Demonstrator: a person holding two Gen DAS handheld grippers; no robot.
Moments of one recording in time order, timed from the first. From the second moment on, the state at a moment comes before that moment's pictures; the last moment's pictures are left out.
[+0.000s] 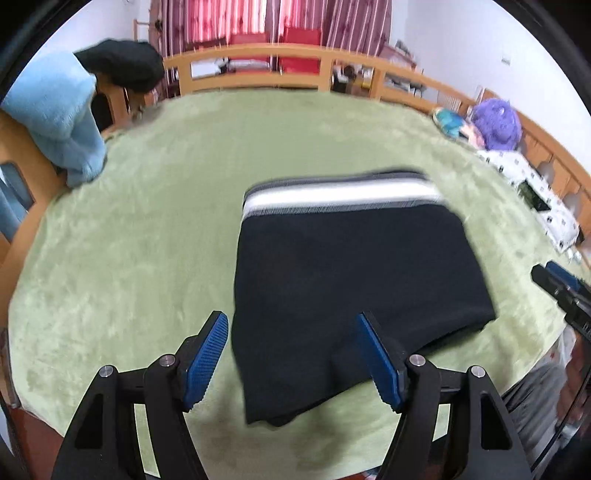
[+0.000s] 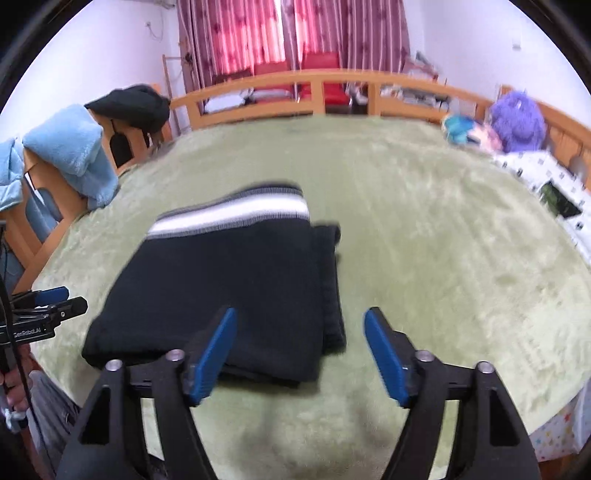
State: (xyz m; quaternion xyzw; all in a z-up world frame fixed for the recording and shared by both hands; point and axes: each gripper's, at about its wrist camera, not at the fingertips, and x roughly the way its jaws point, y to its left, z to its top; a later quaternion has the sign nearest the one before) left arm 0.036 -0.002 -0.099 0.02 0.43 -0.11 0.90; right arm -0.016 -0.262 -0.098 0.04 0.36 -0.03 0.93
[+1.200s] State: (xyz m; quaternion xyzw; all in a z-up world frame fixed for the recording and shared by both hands) left arm -0.040 -0.033 -0.027 -0.01 0.36 -0.12 0.93; right arm -0.087 -0.246 -0.027 0.04 0.33 -0.09 0.94
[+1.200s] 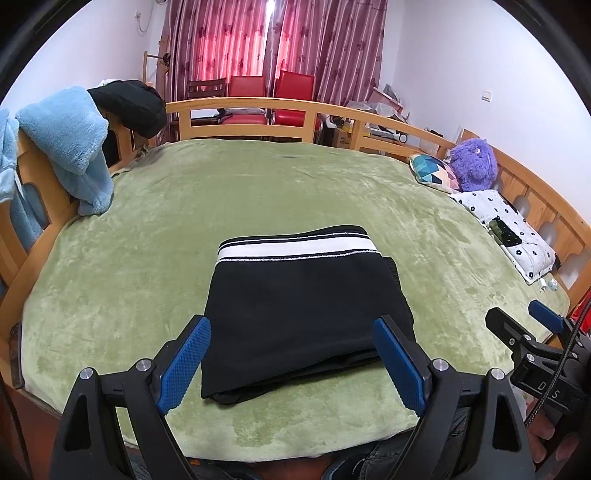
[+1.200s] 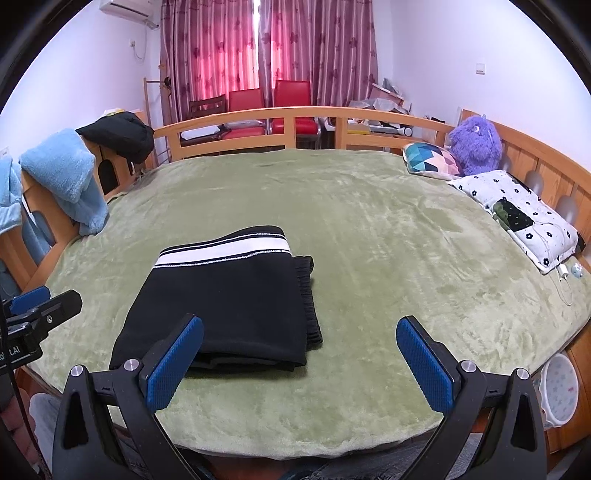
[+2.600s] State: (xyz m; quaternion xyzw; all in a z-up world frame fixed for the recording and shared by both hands) left arm -0.035 -0.014 -0.032 -0.02 0.36 -0.10 0.93; right arm -0.083 -0.241 -0.029 0.02 0.32 -0.09 0.94
